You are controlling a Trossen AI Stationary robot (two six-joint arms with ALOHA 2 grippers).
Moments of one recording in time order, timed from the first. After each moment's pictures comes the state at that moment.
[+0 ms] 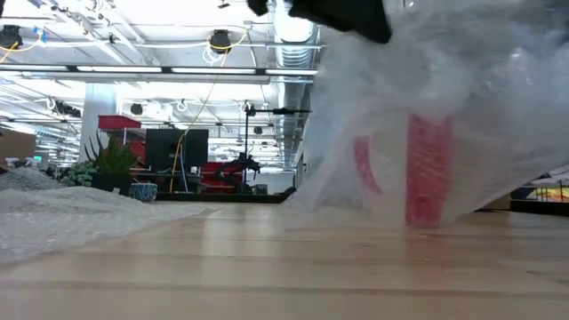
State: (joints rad) left arm -0.54 2.13 1.71 -0.44 -1.07 -0.44; right arm 0.77 1.17 0.81 -0.60 0.24 0.37
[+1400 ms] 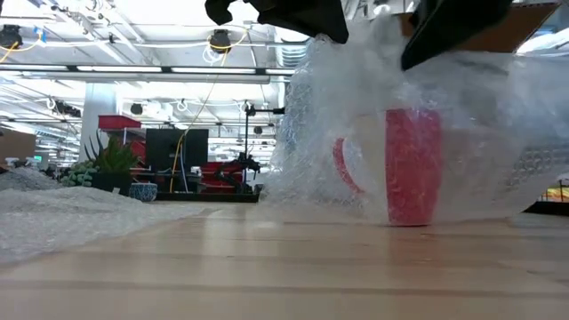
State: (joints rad) left arm -0.55 2.13 1.71 -0.61 -1.27 -0.84; right arm 0.50 1.44 1.02 -0.49 0.52 0.32
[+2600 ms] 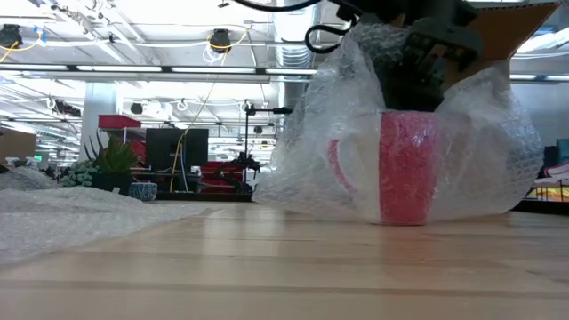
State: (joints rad) left arm -0.70 2.13 1.84 -0.77 -1.24 -0.81; right arm 0.12 1.70 1.08 -0.59 -0.09 0.18
